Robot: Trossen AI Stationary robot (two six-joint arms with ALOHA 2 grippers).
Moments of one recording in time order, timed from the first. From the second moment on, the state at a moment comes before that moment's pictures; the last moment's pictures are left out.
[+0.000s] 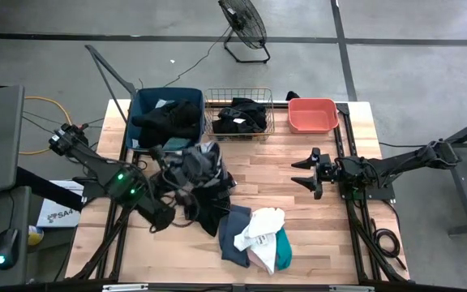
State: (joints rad) left arm -0.59 1.38 1.46 -1.20 -1.18 -0.55; right arm 0.15 0.44 0.01 0.35 0.23 0.31
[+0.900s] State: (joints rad) left arm 0.11 1.37 1.46 -0.46 -0.37 0.38; right arm 0.15 0.44 0.01 0.35 0.23 0.31
